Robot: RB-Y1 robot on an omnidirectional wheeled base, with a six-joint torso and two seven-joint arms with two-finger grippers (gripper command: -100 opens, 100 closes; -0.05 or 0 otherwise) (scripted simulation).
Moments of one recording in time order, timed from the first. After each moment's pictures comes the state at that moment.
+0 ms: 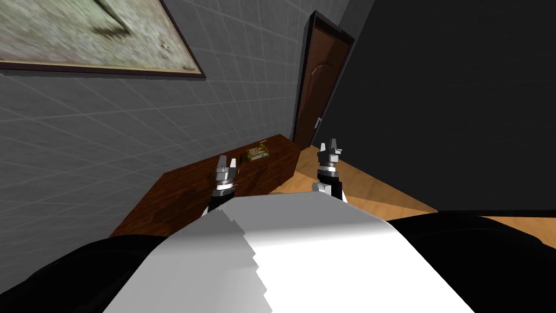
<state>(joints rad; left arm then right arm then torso) 0.67 0.25 -0.01 -2.23 0.08 -0.58 -0.05 0.50 0.02 -0.01 -2.27 -0.10 -0.42 -0.04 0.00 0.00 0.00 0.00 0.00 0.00</state>
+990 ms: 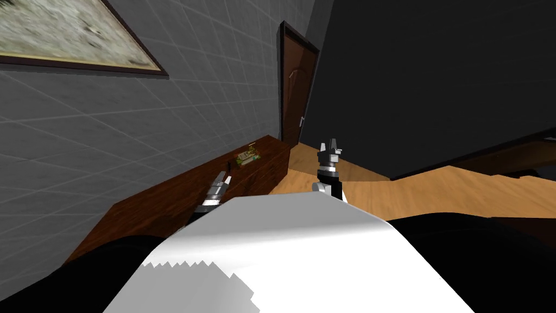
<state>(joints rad) 0.91 0.56 0.09 -2.09 0.23 -0.53 0.02 0.50 0.02 -0.01 -2.27 -0.10 -0.42 -0.04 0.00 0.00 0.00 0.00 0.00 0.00</state>
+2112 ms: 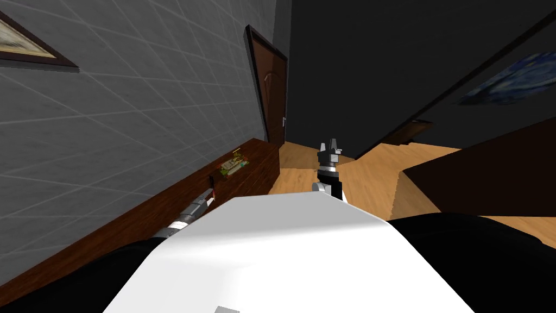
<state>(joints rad) 1.24 0.93 0.21 -1.94 0.40 -0.47 0.10 0.50 0.02 -0.01 -2.27 -0.10 -0.42 -0.04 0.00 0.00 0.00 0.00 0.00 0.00</state>
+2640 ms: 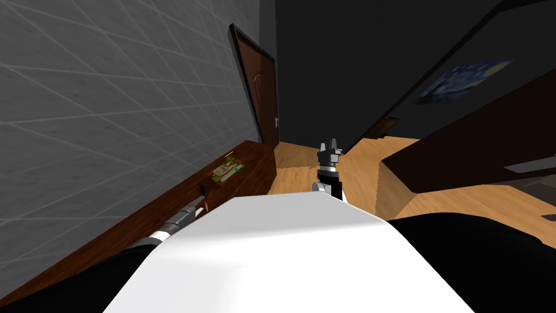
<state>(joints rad) 1.38 1.09 0.26 -1.88 0.48 -0.45 0.14 0.50 0.02 -0.01 -2.27 -0.10 -0.42 -0.04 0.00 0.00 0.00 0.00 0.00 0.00</state>
